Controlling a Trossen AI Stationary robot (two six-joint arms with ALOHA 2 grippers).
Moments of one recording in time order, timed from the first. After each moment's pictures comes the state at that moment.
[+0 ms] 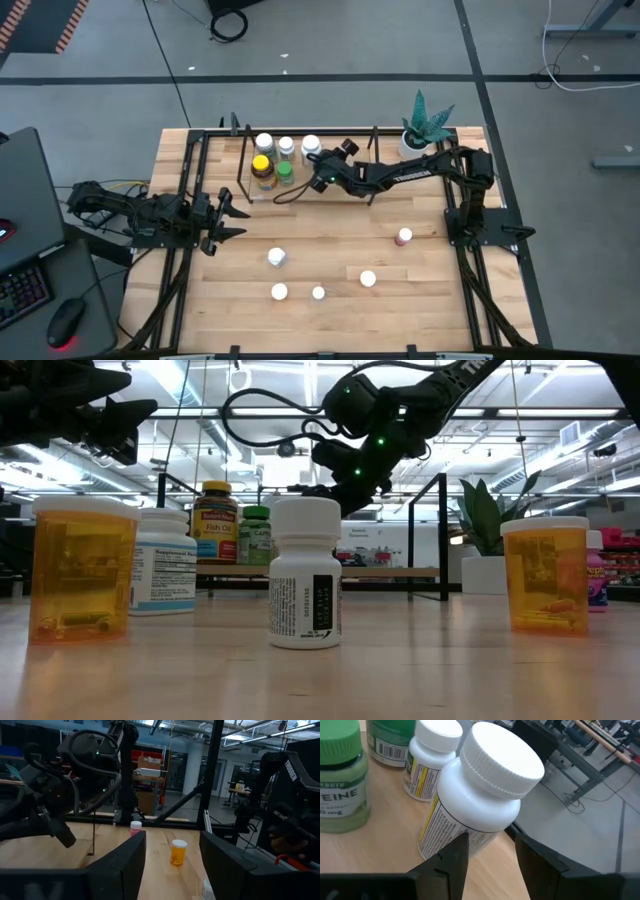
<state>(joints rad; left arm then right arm) -0.22 0.18 0.01 0.32 -0.11 -0.12 -0.17 1.88 1.20 0.06 0.75 0.00</state>
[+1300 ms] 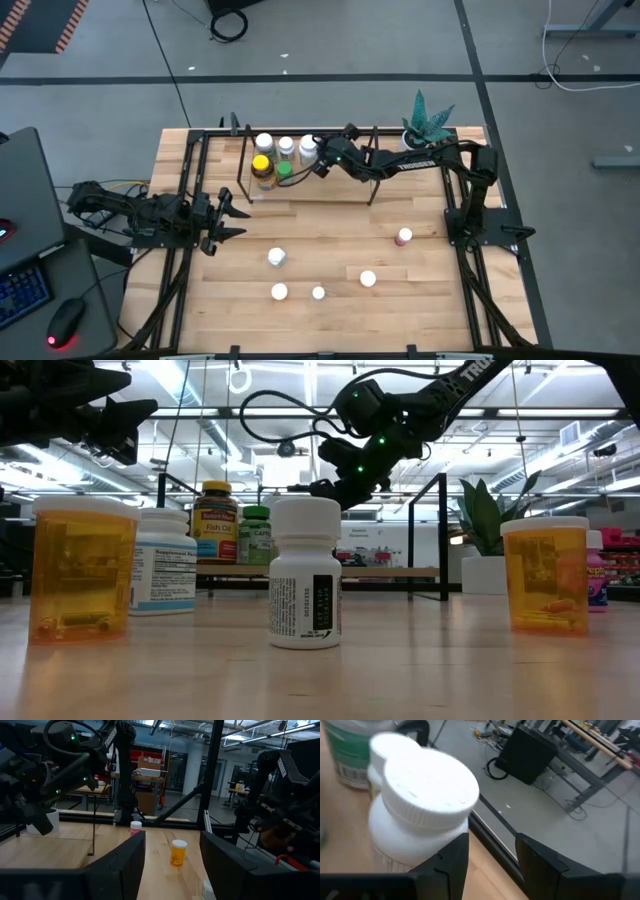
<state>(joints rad) -0.22 0.18 0.01 0.32 -0.11 -0.12 -0.29 1.85 1.20 0.13 0.65 -0.10</state>
